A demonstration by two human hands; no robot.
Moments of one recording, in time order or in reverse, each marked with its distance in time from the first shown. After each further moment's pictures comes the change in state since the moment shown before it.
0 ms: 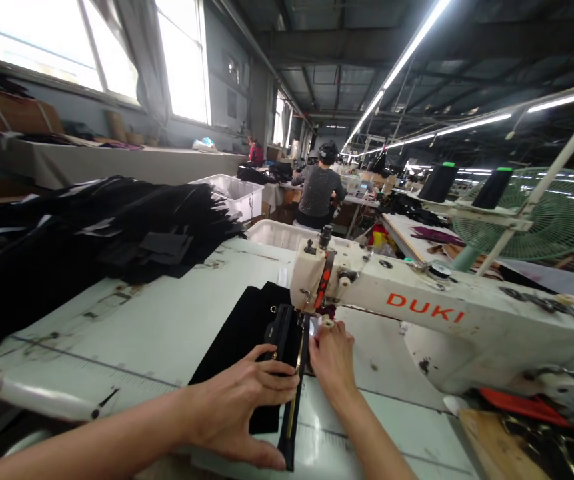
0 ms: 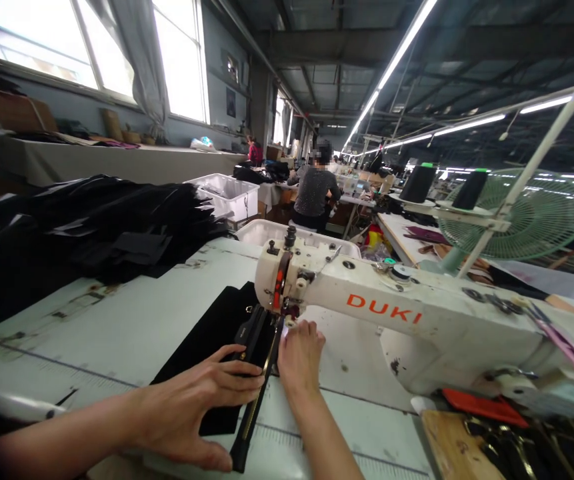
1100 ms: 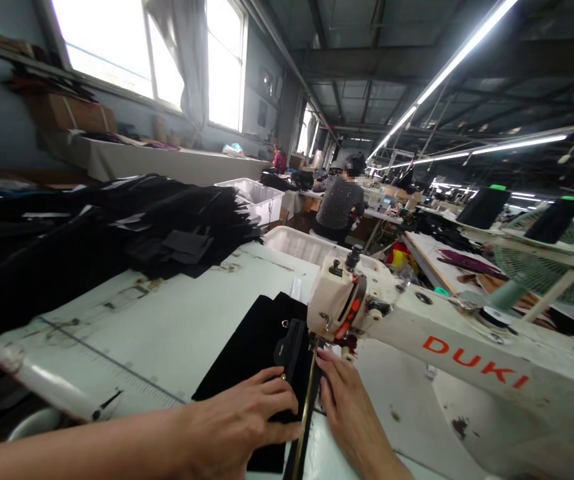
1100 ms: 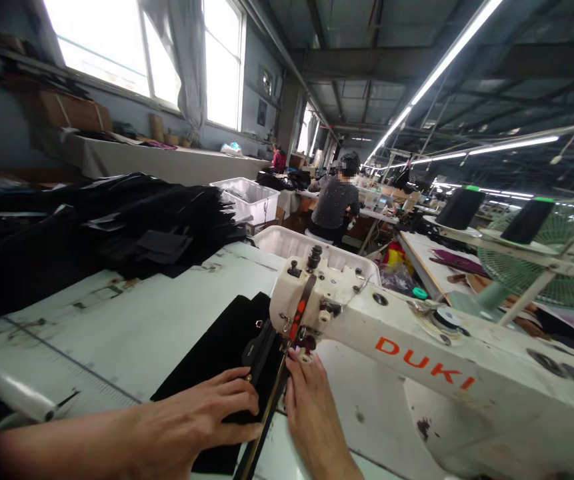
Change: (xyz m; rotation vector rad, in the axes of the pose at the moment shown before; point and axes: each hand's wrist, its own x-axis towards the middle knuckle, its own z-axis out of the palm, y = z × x) left_hand -0.001 -0.008 0.002 0.163 0.028 0.004; right_hand -0.020 0.032 0.015 0.188 0.126 -0.544
